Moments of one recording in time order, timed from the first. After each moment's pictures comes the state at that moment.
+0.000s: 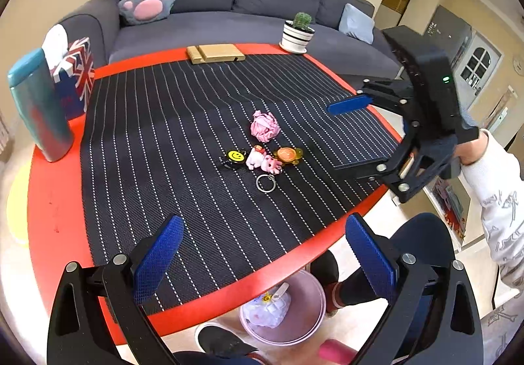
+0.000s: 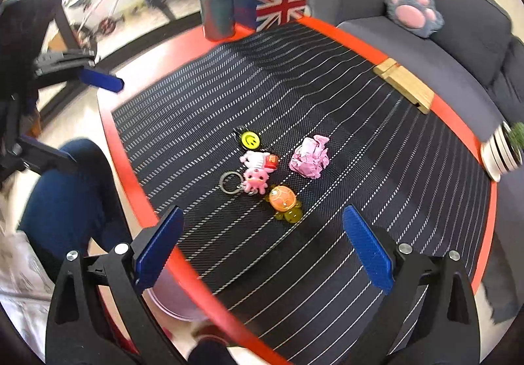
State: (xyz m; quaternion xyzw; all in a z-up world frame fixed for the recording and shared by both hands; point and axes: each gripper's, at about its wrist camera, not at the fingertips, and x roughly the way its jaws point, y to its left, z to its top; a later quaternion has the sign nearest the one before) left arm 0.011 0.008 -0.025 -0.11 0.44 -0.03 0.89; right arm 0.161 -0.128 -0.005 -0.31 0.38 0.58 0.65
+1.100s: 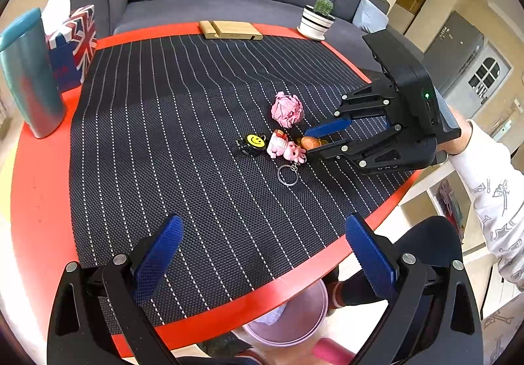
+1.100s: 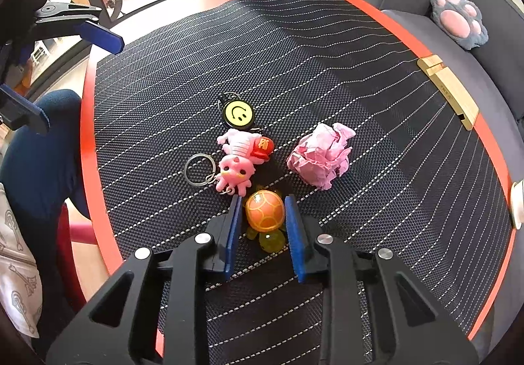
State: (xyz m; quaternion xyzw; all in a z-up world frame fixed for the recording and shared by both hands) left arm 0.026 0.027 -0.057 -0.14 0.46 -0.03 0.88; right arm 0.176 -0.096 -0.060 -0.37 0.37 0.62 0.58
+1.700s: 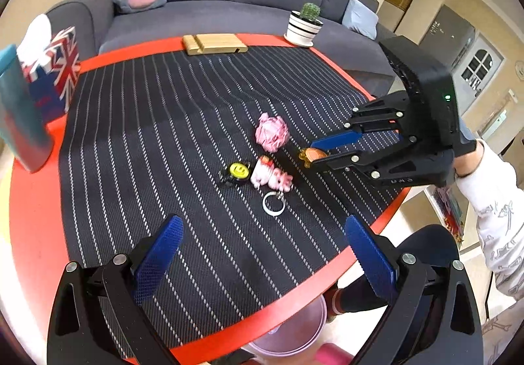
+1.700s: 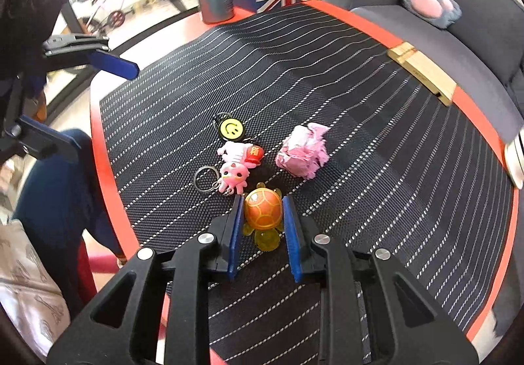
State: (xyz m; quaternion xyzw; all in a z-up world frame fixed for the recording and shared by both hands) left arm 0.056 0.018 -0.042 -0.12 0.45 -0.05 0.88; right arm 0.188 -0.120 -0.035 -0.29 0.40 0.60 0.62
